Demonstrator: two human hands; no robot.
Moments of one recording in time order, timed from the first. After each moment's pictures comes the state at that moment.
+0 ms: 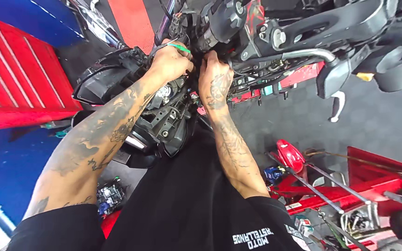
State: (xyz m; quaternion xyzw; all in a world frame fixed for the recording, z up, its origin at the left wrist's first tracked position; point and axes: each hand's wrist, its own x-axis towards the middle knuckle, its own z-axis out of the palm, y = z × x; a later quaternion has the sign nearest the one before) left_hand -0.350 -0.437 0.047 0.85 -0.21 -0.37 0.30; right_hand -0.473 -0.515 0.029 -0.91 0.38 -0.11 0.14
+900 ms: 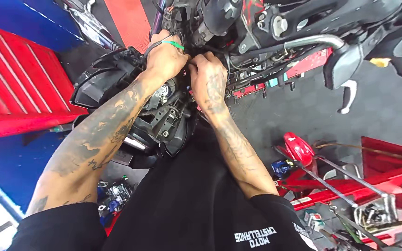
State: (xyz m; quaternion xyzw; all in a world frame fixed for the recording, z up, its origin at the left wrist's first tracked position) left_hand -0.351 -0.447 0.058 0.91 -0.31 -0.26 0.10; right_hand -0.483 -0.507 0.033 -0.92 0.30 -0.11 0.23
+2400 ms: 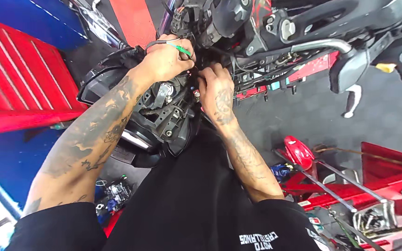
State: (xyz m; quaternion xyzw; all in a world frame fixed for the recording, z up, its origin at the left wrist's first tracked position) left_hand -0.330 -0.419 0.059 0.82 -0.46 -0.30 0.16; right_hand -0.528 -0.501 0.039 -0.94 0.21 -0.12 0.25
